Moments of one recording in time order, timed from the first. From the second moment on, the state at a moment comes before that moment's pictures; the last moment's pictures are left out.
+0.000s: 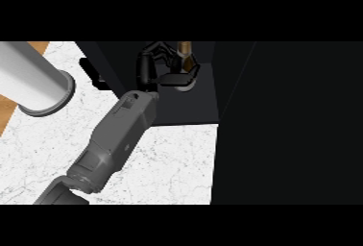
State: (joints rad) left arm -1.04 0.00 -0.10 -0.38 0.41 0.51 -0.67; right arm -0.09 -0.06 0.00 -2.42 -0.21 0.19 0.60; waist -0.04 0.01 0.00
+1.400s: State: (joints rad) left arm -1.14 0.00 0.05 -0.15 0.48 0.43 -0.74; right arm -0.09 -0.05 0.04 -2.41 -0.20 0.19 0.59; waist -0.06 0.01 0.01
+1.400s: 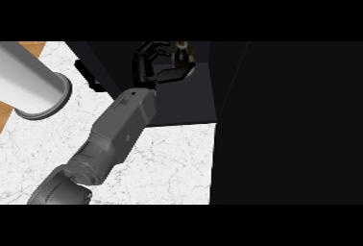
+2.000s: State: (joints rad) left arm -1.13 0.01 0.03 -0.10 0.43 0.49 -0.75; right arm -0.08 -0.05 0.04 -2.40 -0.20 0.20 0.56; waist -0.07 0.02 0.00
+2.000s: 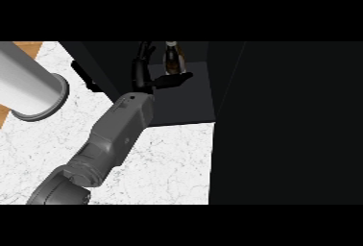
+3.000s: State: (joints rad) left arm -1.10 0.00 0.05 -0.11 0.42 0.41 -0.86; right arm -0.07 -0.04 0.07 -2.41 -0.21 0.20 0.55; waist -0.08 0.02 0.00
